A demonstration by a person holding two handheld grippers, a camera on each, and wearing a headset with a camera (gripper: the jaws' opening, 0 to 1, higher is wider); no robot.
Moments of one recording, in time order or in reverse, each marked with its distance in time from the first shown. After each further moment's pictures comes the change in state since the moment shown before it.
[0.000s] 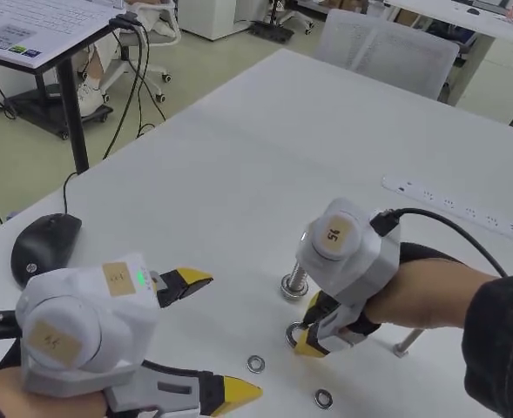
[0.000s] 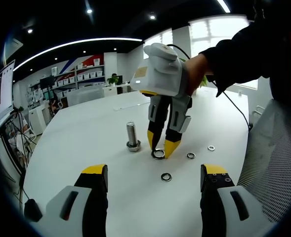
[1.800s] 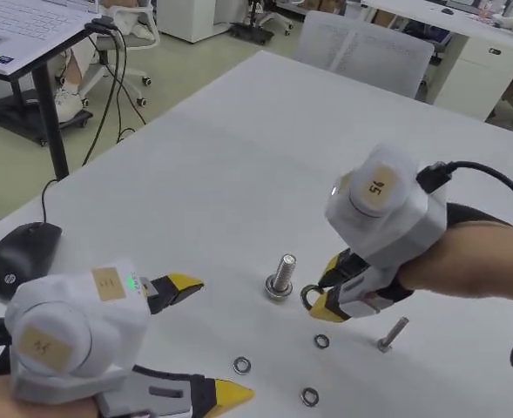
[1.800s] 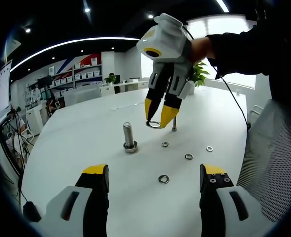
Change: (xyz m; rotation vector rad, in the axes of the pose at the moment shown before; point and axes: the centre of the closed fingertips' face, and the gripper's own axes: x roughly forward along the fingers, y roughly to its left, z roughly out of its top) left arm 0.009 -0.002 0.003 0.003 0.006 -0.026; right arm -0.070 -0.023 0.003 0.023 -0.075 -0.117
